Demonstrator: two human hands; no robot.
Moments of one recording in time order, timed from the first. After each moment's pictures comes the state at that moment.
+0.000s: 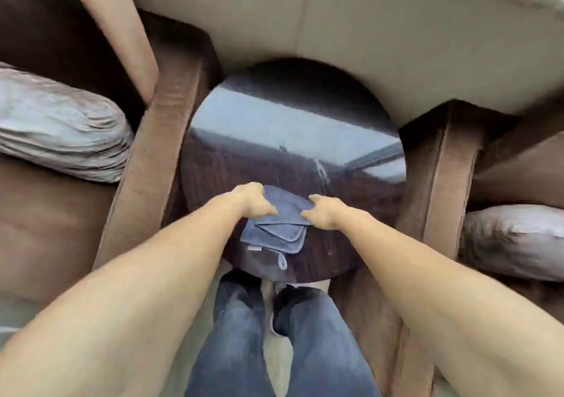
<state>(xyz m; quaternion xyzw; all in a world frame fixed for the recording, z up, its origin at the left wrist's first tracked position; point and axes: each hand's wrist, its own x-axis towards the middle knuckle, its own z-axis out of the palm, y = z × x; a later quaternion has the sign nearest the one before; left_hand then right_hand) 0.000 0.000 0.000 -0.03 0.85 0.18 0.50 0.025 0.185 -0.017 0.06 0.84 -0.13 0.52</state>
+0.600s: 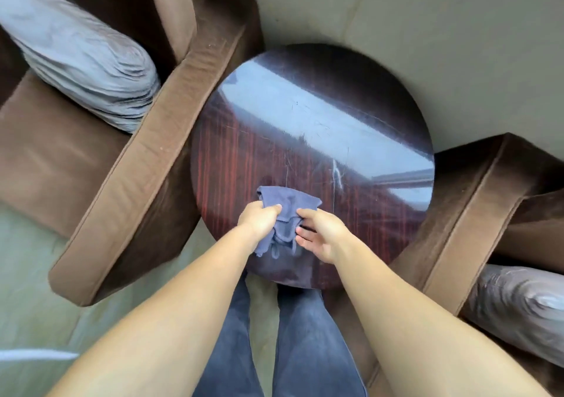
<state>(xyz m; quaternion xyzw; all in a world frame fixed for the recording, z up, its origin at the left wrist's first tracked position) 0.075 0.048 -0.037 -0.44 0.66 0.51 0.34 0.054 0.192 -0.036 0.46 0.52 -0.57 0.44</state>
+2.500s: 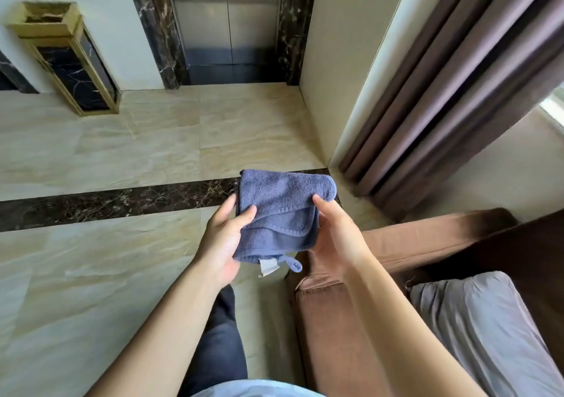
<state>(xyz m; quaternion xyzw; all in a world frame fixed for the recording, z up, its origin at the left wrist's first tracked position) 0.410 -1.027 0.227 -0.44 0.33 0.76 -0.34 0.242 -0.964 0.209 -0.12 0.46 -0.63 0.61</state>
